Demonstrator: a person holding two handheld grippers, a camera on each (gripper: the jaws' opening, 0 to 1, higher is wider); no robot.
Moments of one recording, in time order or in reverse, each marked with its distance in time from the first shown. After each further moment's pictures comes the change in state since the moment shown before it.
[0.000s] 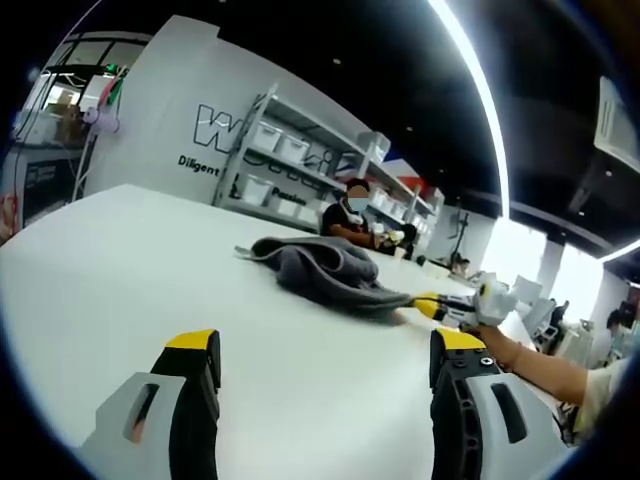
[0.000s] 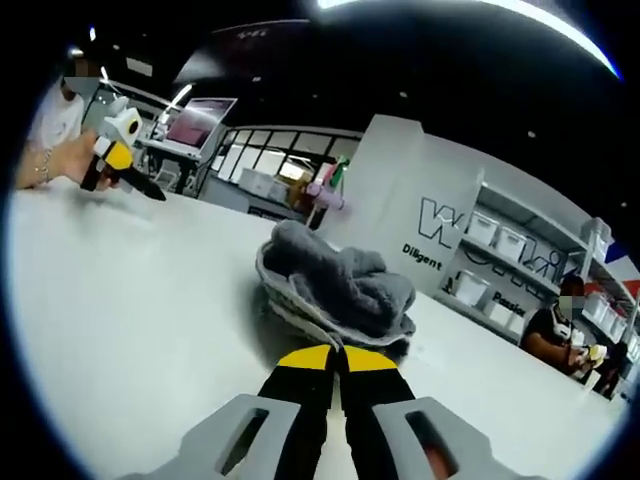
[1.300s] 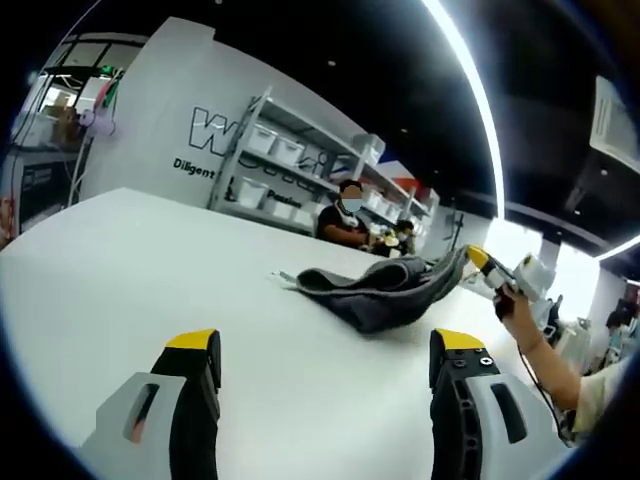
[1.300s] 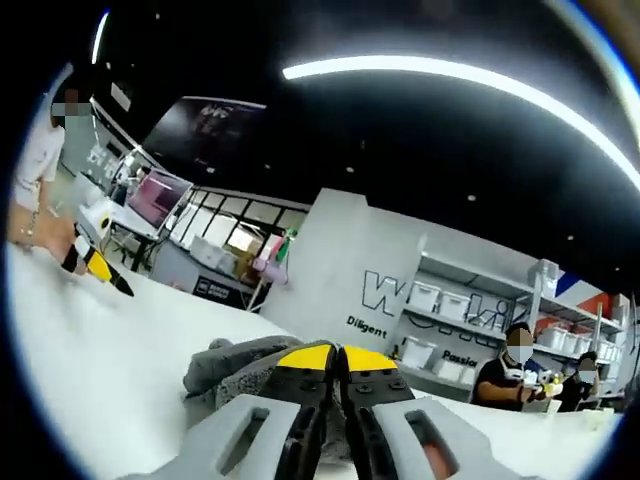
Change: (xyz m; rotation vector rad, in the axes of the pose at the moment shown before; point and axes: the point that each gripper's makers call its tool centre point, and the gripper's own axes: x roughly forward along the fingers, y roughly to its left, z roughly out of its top) left arm -0.001 -0.006 0.007 0.009 -0.012 -0.024; right arm -0.084 -0.057 0.118 -0.012 -0.318 -0.246
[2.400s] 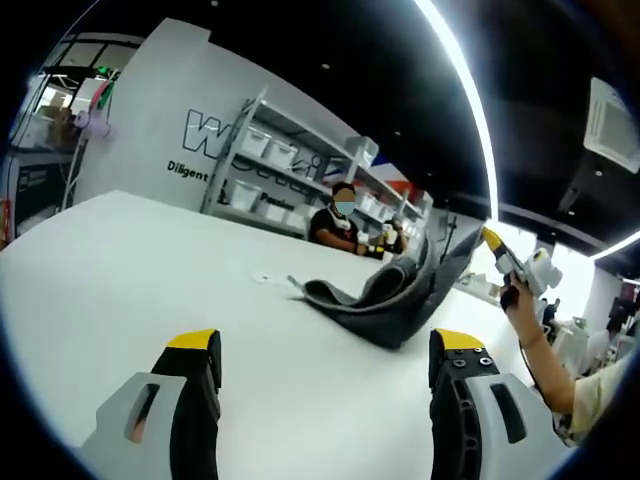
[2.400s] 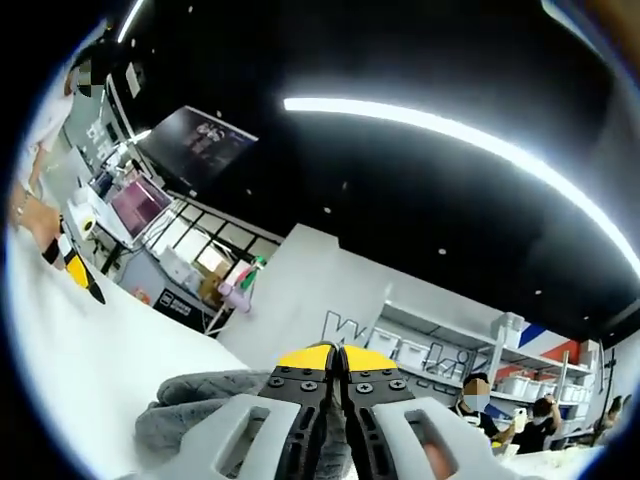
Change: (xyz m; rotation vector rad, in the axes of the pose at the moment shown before) left arm 0.000 -0.008 0.005 0.004 -0.010 -0.027; right arm -0.027 -0.040 0.056 -0.123 -0.164 -0.149
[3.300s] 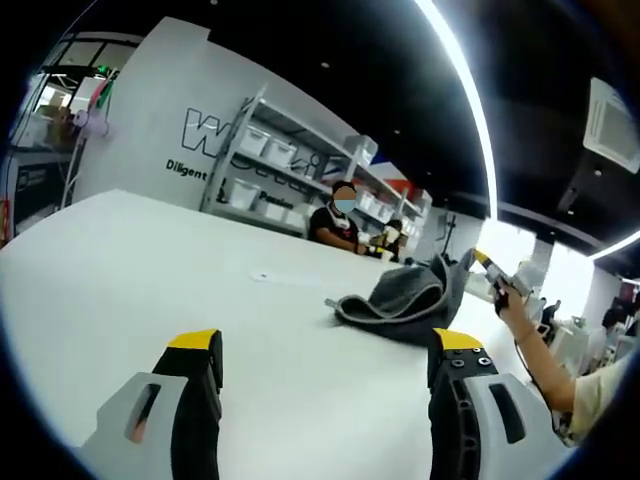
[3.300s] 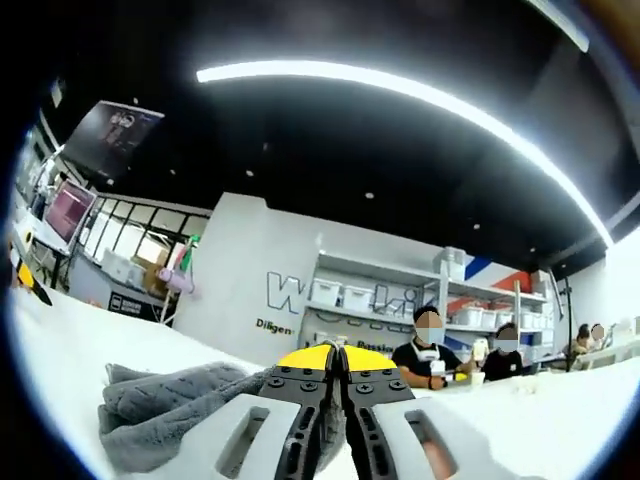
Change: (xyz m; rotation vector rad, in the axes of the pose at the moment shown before) left arm 0.000 -0.001 -0.006 -0.001 0.007 -0.005; right arm -0.044 -0.118 -0.094 0.182 0.223 -0.297
